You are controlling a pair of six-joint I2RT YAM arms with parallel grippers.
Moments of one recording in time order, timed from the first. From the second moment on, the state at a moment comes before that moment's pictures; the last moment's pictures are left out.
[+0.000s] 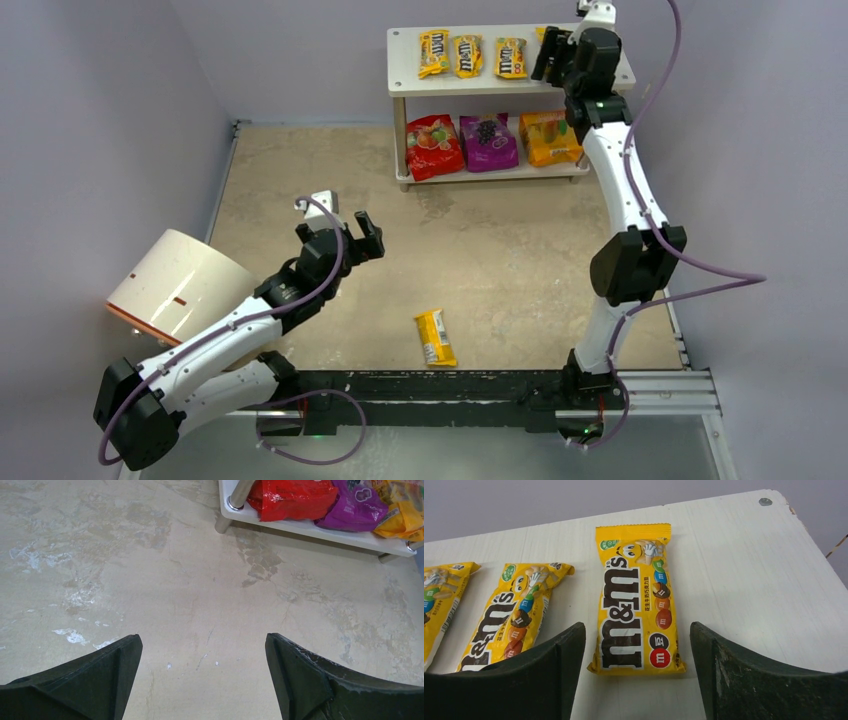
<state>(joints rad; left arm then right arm) -0.72 0.93 0.64 -0.10 -0.56 -0.61 0.10 1.89 2.02 -0.27 0.14 0.12</state>
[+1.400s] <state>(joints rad) -0.74 1.20 0.44 0.02 0.24 -0.75 0.45 0.86 0.62 -0.21 0.12 0.56</state>
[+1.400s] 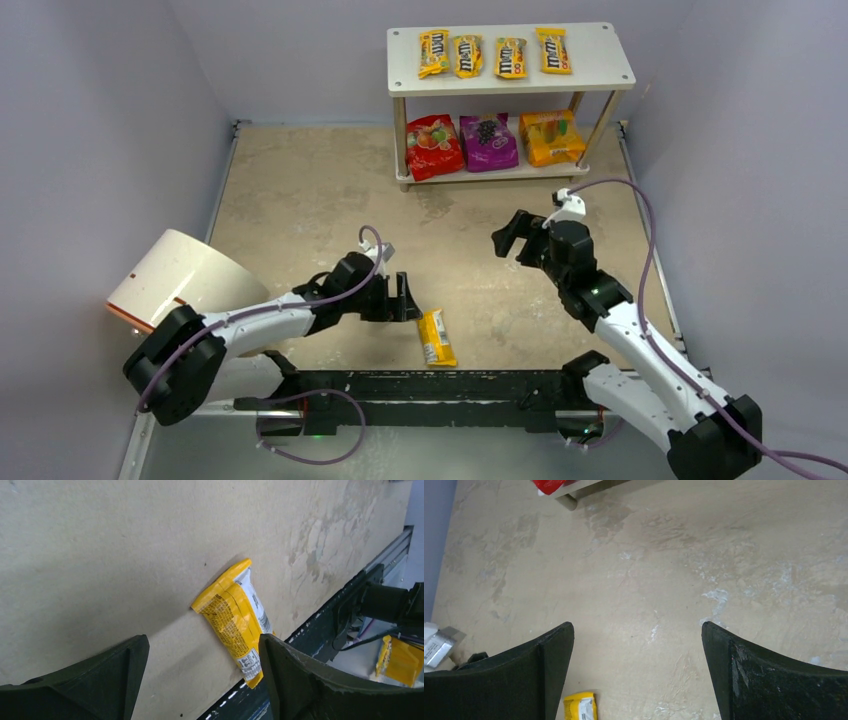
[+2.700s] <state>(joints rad) -0.81 1.63 1.21 -0.56 -0.02 -0.78 0.49 0.77 0.33 0.35 -0.48 0.03</state>
